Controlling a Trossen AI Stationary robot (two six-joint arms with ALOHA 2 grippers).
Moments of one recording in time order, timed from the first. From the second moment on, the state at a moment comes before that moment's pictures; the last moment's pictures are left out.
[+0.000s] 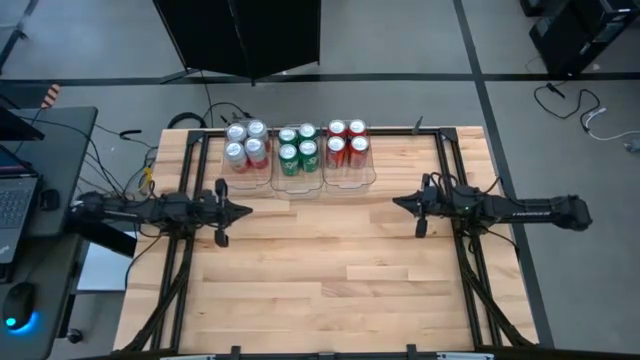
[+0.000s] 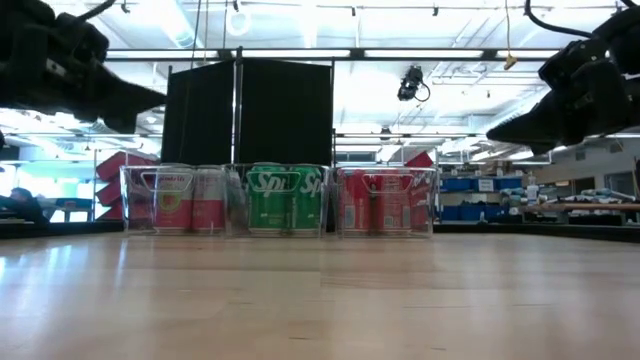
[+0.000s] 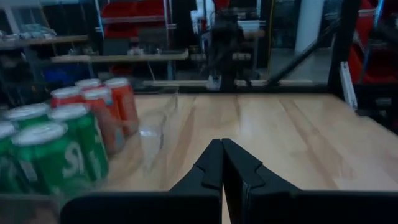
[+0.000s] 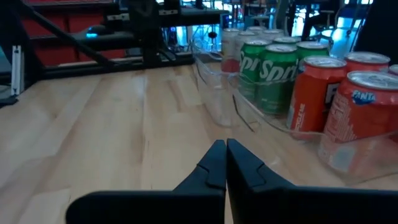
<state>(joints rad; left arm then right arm) -0.12 0.08 0.01 0.05 -0.23 0.01 -0.08 0.22 0.01 0.04 0.14 0.08</state>
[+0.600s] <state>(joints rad) 0.01 0.01 0.01 0.01 -0.04 0.00 -0.23 0.11 0.01 0.01 -0.02 0.03</state>
